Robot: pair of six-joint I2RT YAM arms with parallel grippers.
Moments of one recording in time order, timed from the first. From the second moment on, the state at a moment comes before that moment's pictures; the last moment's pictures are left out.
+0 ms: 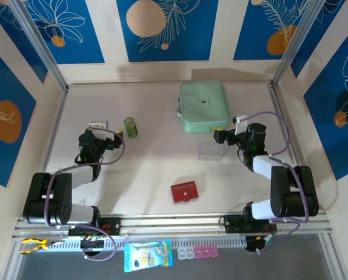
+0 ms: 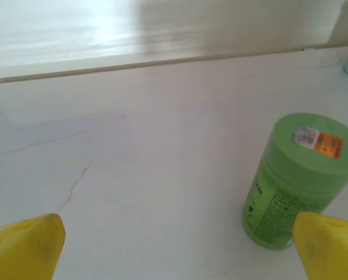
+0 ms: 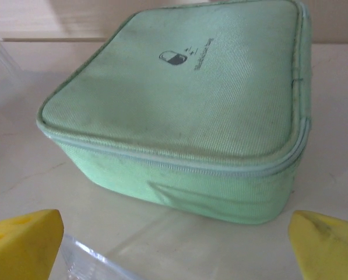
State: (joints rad) left arm -0.03 1.35 0.39 0.66 0.09 0.05; right arm -0.01 1.37 0.49 0.48 -0.42 0.02
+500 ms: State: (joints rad) left arm -0.03 1.20 0.73 -0.06 0.07 -0.25; right arm 0.05 1.32 0.80 -0.24 -0.22 0.24
